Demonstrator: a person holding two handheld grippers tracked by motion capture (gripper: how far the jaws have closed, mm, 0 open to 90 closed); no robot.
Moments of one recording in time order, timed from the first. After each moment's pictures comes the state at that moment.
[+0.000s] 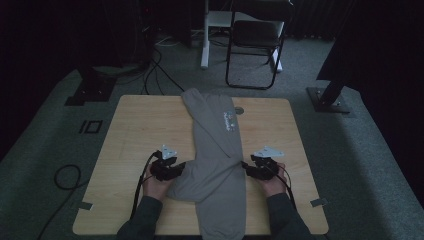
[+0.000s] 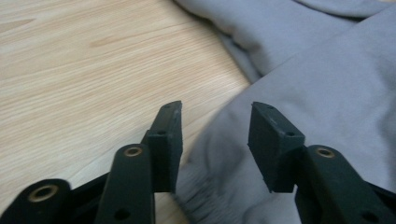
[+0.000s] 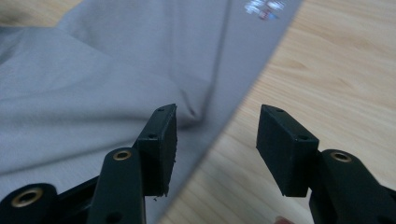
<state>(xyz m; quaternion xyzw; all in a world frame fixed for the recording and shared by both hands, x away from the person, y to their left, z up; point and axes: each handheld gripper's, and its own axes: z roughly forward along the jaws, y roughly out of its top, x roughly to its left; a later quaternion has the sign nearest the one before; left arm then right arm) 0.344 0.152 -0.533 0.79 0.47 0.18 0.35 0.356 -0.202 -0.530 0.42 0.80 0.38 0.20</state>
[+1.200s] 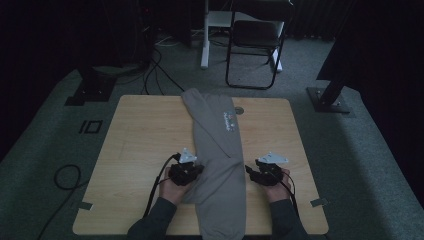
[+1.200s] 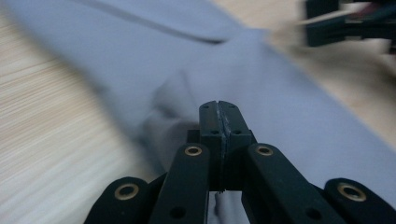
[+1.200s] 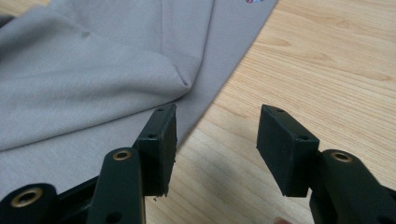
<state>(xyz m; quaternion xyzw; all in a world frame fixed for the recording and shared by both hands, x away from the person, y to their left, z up) 0.317 0.075 -0.506 0.83 0.37 0.09 0.41 0.337 -0.220 -0.537 0.44 0.79 0.38 0.21</state>
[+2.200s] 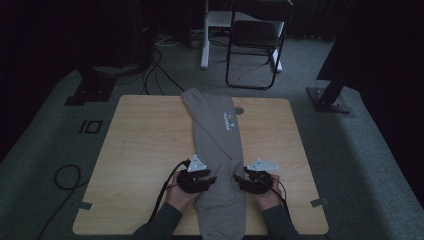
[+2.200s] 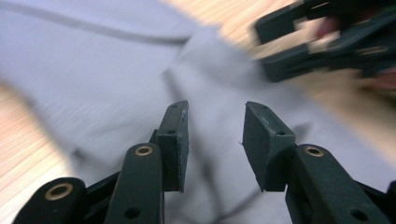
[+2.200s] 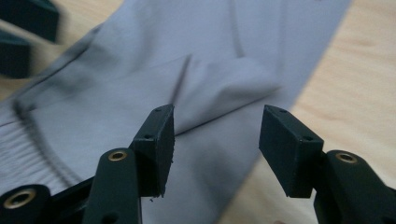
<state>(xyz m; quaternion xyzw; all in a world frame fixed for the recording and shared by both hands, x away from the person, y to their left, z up) 0.314 0.070 -0.525 0.84 0.35 0.10 0.40 0.313 -0.185 -0.540 0.41 0.81 0.39 0.16</state>
